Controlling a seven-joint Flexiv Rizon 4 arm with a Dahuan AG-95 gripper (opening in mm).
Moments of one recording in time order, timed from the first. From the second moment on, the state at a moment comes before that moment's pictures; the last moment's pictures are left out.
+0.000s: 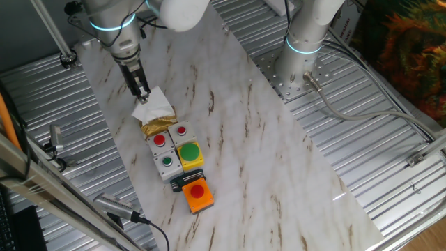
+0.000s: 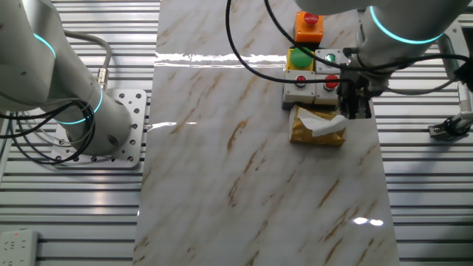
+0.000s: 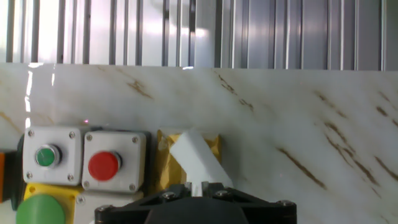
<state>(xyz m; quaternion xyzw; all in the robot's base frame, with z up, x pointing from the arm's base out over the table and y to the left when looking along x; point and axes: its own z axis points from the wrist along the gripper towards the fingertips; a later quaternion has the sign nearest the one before) 0.593 -0.024 0.160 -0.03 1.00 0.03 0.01</state>
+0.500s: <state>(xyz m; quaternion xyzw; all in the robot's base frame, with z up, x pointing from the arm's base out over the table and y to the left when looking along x) 0.590 -0.023 0.151 -0.03 1.00 0.03 0.02</state>
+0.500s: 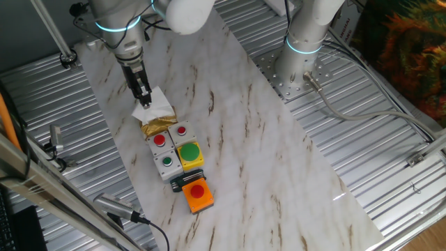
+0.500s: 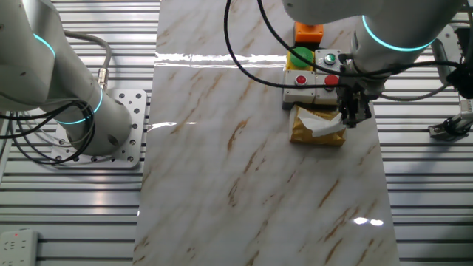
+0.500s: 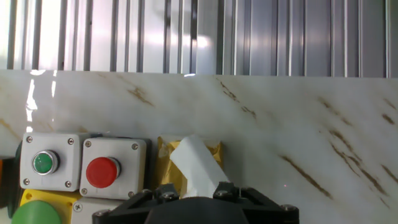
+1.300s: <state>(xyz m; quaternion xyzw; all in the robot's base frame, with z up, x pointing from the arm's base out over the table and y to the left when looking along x) 0.602 -0.020 0.144 -0.03 1.00 0.03 0.03</state>
